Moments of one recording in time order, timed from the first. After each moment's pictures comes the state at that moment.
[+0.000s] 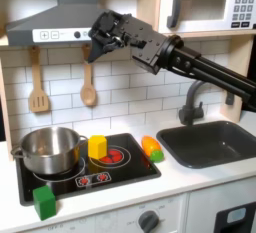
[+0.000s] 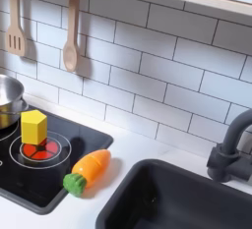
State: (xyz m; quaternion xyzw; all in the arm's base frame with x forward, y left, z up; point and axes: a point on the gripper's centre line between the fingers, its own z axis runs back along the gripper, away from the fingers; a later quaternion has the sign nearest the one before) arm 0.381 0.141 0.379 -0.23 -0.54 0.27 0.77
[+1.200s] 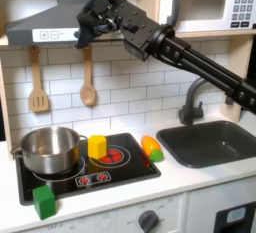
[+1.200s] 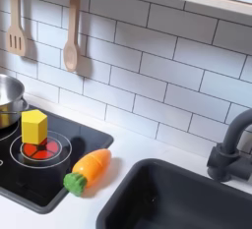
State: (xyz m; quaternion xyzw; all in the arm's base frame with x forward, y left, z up) arm 0.399 0.159 0.405 -0.22 -0.56 0.32 0.73
